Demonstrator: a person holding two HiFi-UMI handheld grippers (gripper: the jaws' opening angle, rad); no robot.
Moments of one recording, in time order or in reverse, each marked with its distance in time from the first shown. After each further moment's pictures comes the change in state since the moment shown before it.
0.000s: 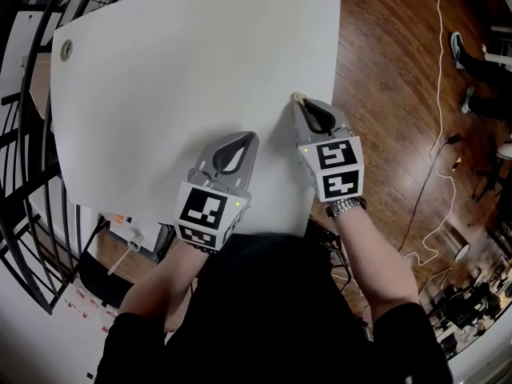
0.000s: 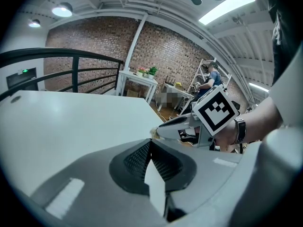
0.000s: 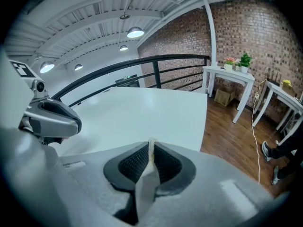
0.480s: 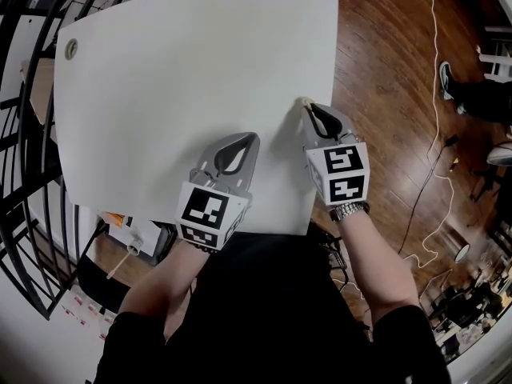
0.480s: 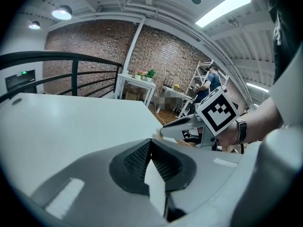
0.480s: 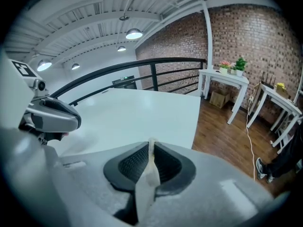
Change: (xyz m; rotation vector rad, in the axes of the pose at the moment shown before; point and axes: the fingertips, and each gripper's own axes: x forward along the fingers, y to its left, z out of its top) left arm -0.013 -0.007 0.005 0.016 -0.030 -0.014; right arm -0.023 -0.003 0.000 0.013 -0.026 -0.049
